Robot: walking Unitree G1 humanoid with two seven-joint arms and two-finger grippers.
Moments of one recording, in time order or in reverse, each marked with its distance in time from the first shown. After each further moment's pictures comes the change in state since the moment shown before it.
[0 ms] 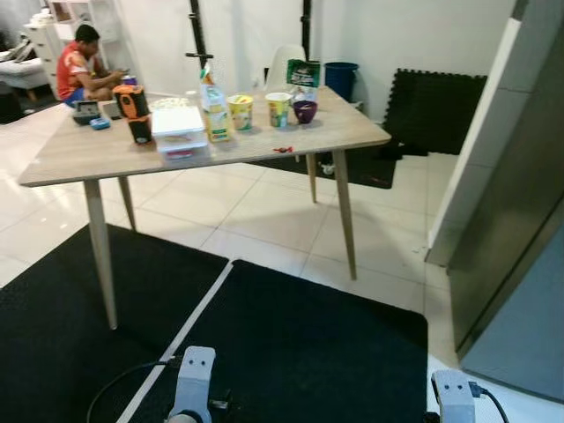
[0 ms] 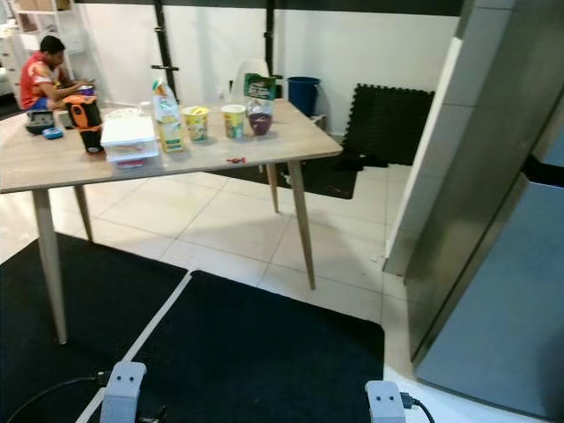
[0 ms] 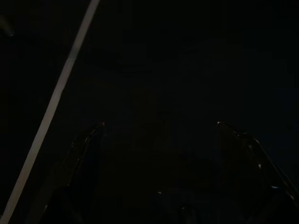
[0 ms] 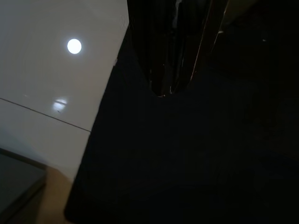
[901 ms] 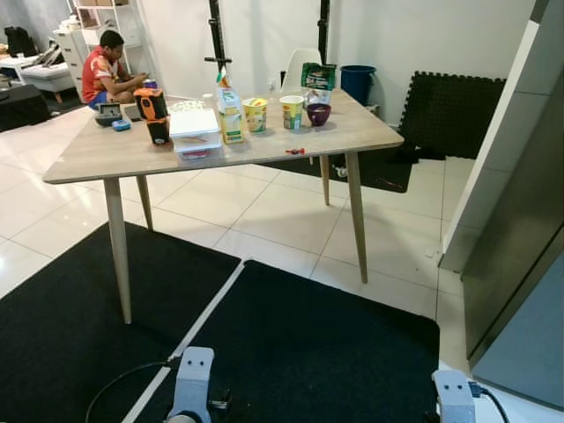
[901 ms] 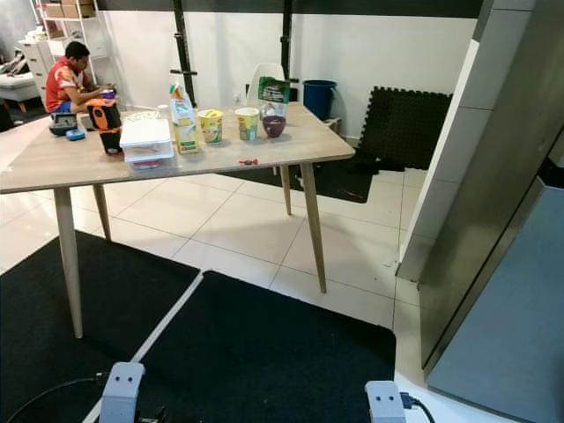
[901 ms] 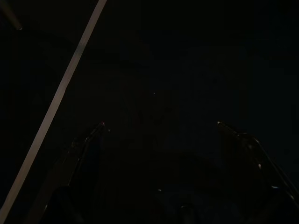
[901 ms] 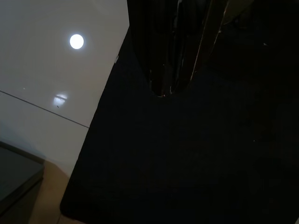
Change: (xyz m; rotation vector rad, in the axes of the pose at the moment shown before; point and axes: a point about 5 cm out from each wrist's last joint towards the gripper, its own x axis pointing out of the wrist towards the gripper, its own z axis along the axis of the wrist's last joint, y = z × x) left arm 0.000 0.000 -0.001 -0.005 0.001 0.002; right arm 0.000 0.000 -0.001 -0.009 0.004 0.005
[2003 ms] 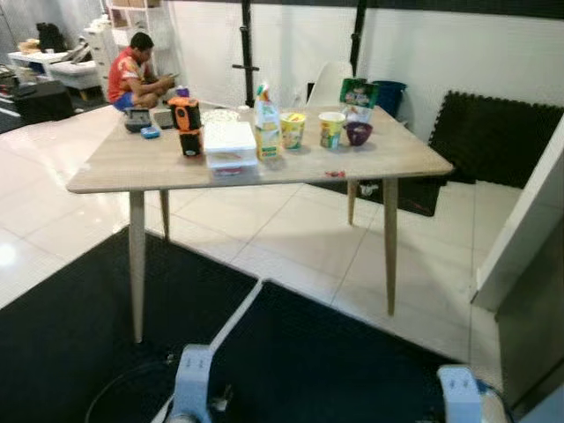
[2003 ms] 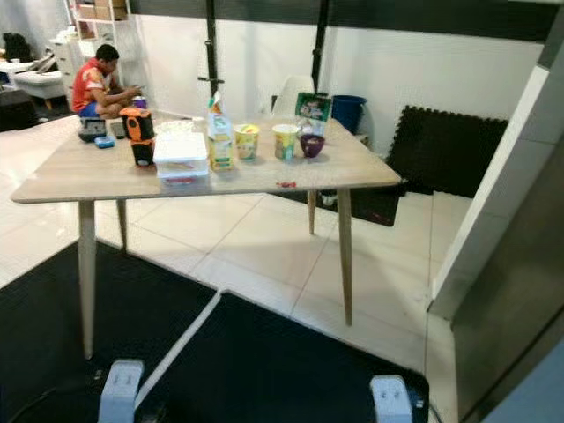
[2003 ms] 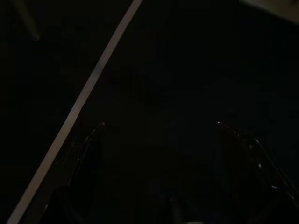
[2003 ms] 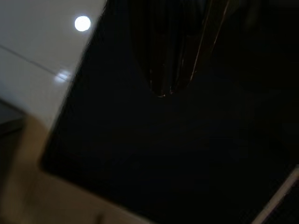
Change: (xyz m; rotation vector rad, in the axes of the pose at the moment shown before) left arm -0.003 0.001 -0.007 -0.020 0.008 0.002; right arm -0.001 0.003 -0.003 0.000 0.000 0.013
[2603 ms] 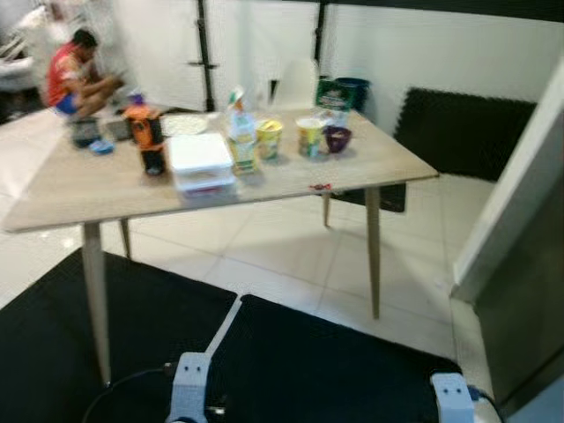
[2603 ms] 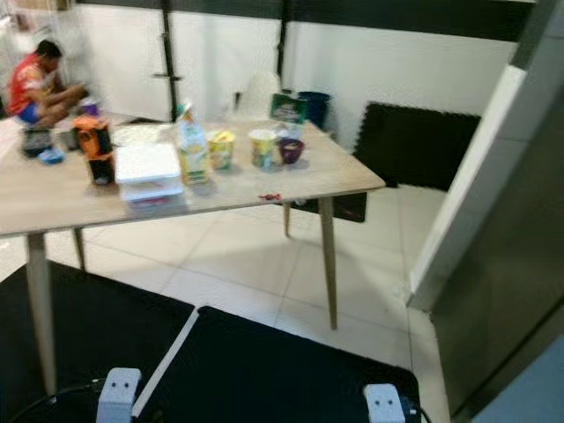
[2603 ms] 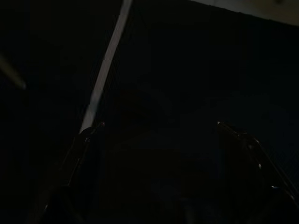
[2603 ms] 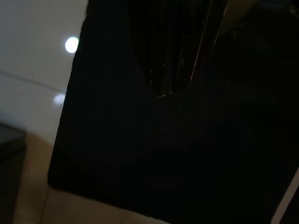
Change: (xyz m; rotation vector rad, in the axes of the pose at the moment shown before) left arm 0.000 0.002 0.002 0.000 -0.002 0.004; right arm 0.000 -0.003 -0.001 -0.002 0.013 -0.008
